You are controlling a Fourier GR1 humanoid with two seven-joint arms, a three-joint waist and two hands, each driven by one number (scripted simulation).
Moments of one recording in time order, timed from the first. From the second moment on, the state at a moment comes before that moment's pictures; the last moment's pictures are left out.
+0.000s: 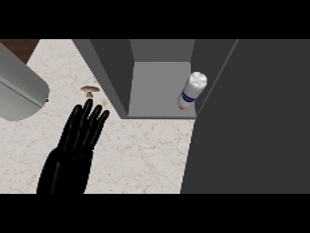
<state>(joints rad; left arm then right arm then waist) 0.08 0.15 -0.43 -1.96 0.35 0.23 -0.20 0.57 -0.23 0.51 -2.18 -0.10 0.03 -0.19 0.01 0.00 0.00</state>
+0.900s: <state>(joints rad) 0.48 0.33 -0.21 -2.25 0.54 0.05 -0.30 0.48 -0.38 0.59 -2.31 0.11 0.14 0.02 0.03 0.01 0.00</state>
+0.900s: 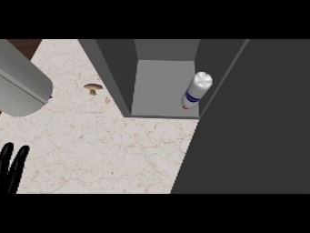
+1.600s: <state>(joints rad) 0.64 0.43 0.04 -2.26 0.78 -0.17 -0.33 0.20 -0.08 0.75 -2.21 0.09 0.03 0.29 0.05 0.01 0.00</state>
